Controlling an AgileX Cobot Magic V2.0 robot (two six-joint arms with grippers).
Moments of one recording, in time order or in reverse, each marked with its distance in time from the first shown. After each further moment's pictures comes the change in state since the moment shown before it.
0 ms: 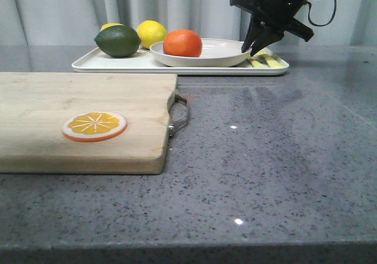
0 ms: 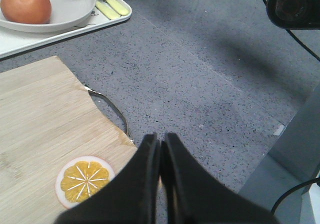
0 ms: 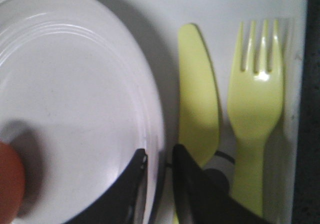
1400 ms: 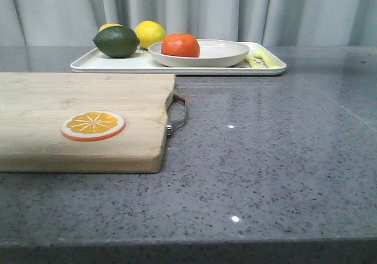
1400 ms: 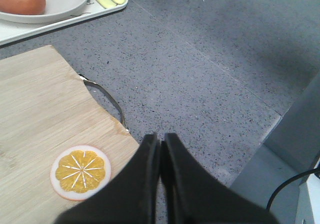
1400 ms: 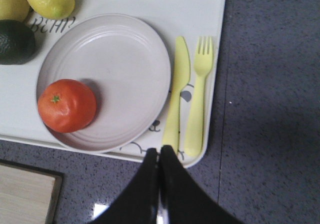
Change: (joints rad) left arm 0.000 0.000 0.000 -0.004 0.031 0.000; right arm -0.002 -0.557 0.338 -0.172 0.073 -0.019
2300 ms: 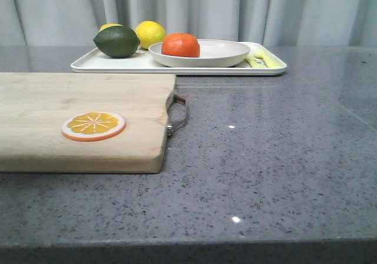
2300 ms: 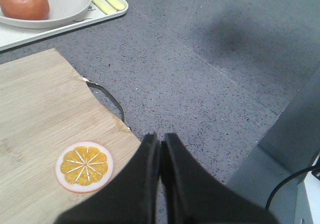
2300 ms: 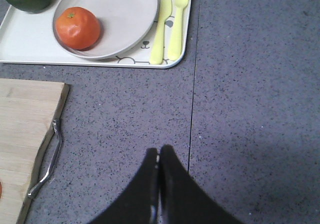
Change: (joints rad) left arm 0.000 -0.089 0.046 0.002 0.000 0.000; right arm 0.002 -0.879 1.013 -0.042 -0.321 -0.031
